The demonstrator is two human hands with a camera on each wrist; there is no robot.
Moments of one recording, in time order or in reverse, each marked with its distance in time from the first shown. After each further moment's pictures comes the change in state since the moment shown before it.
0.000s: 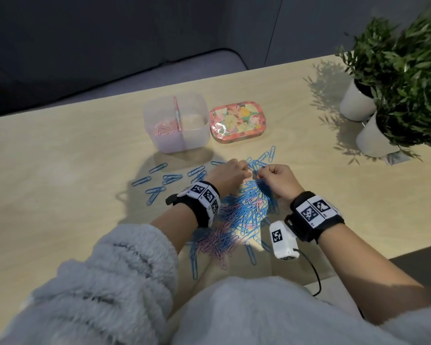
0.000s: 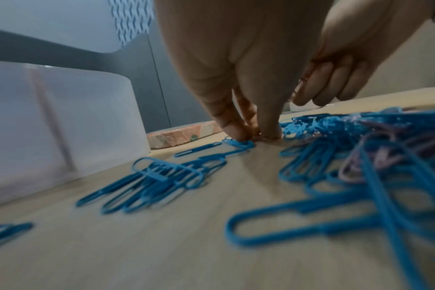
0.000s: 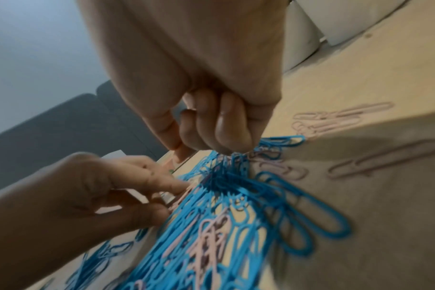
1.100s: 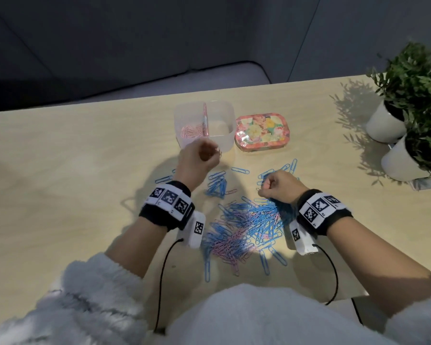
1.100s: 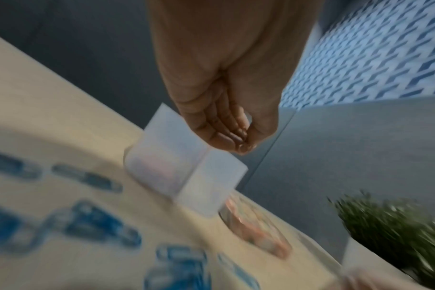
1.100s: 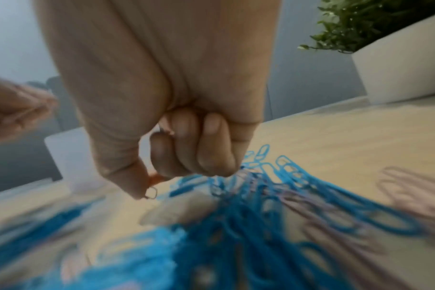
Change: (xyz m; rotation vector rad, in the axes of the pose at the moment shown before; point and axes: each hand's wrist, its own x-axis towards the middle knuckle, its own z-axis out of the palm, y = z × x) left_hand -0.082 -0.061 -0.018 -1.117 0.810 -0.550; right_hand 0.026 -0.014 0.015 -0.696 -0.312 -0.230
